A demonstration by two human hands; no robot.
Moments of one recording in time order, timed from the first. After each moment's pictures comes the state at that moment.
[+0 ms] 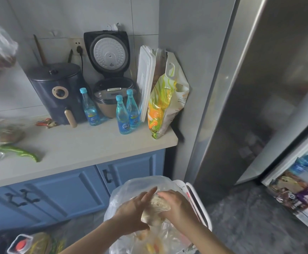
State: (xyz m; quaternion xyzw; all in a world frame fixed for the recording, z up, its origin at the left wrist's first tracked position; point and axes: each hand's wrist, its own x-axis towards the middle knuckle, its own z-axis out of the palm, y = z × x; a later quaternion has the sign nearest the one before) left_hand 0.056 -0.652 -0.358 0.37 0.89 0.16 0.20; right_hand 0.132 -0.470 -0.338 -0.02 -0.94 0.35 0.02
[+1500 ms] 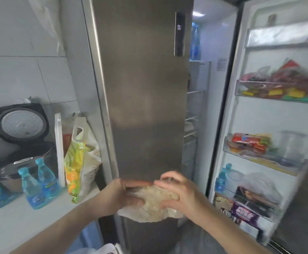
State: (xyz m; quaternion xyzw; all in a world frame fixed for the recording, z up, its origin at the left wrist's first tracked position) left_hand 0.096 -0.378 -0.100 0.51 0.72 0.40 0.23; right_hand 0.249 -0.187 -0.131 0.01 -0.94 0.25 0.24
